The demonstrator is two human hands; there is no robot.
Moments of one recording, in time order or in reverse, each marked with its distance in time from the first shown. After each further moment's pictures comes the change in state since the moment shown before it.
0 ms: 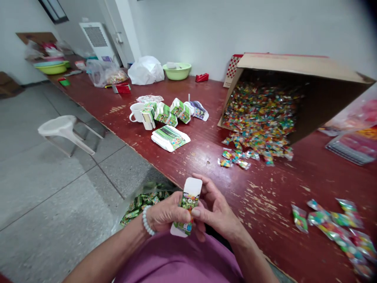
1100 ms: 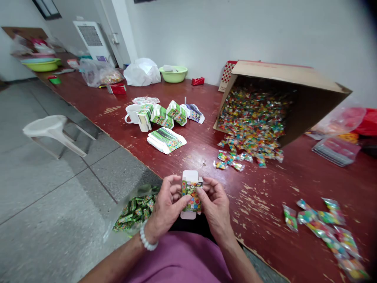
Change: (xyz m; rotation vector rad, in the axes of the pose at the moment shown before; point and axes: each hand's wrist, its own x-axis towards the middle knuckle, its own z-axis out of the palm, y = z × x) left_hand 0.012 -0.013 0.006 0.458 0.713 0.434; right_hand 0.012 0.026 0.009 0.014 0.655 -0.096
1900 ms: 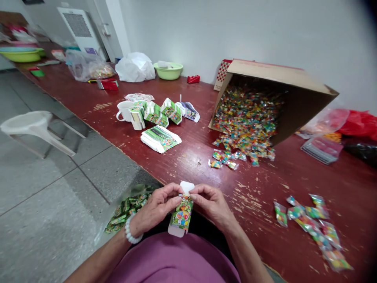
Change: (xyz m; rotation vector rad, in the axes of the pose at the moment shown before) left_hand 0.007 0.017 -0.023 0.134 -0.364 -0.092; right_hand 0.019 -0.004 -0.031 -0.047 -0.388 0.222
